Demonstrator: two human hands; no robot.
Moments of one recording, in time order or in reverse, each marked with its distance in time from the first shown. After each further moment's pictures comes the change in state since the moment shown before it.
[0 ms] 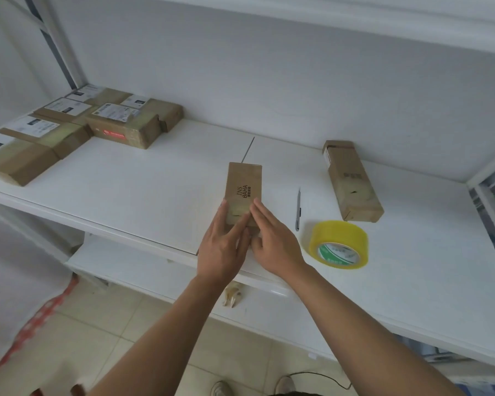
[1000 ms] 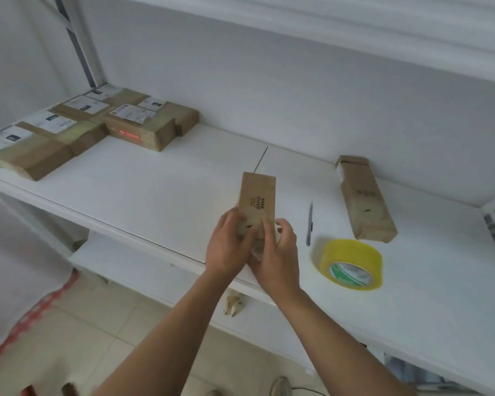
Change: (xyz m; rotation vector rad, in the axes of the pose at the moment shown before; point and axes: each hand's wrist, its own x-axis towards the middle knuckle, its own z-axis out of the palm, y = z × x) left_hand 0.032 0.006 -0.020 -0.359 -0.056 -0.425; right_hand 0.001 -0.019 0.035 -0.104 0.262 0.125
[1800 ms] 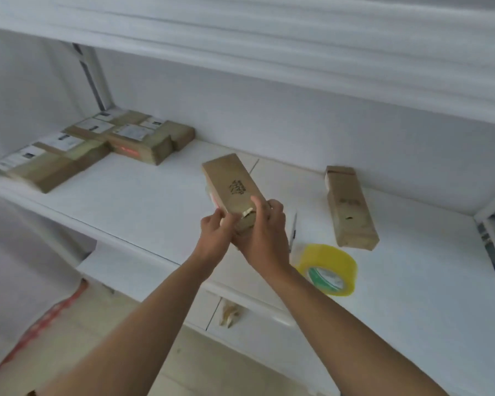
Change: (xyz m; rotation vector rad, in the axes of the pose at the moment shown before) left_hand 0.006 0.055 -0.009 -0.410 -0.183 -0.358; right_hand 0.040 0.004 -0.053 0.176 0.094 -0.087
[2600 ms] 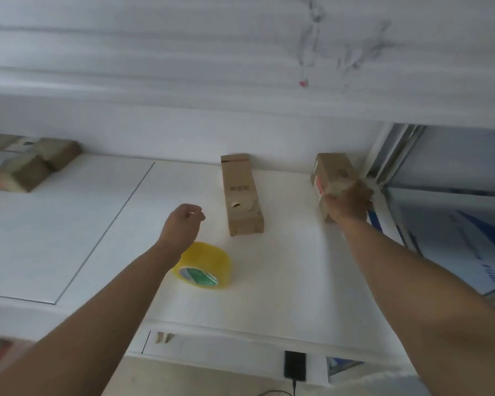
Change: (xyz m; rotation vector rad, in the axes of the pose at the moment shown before) left_hand 0.024 0.027 0.207 0.314 -0.004 0.005; right_hand 0.011 0.375 -0.229 -0.175 0.158 0.980
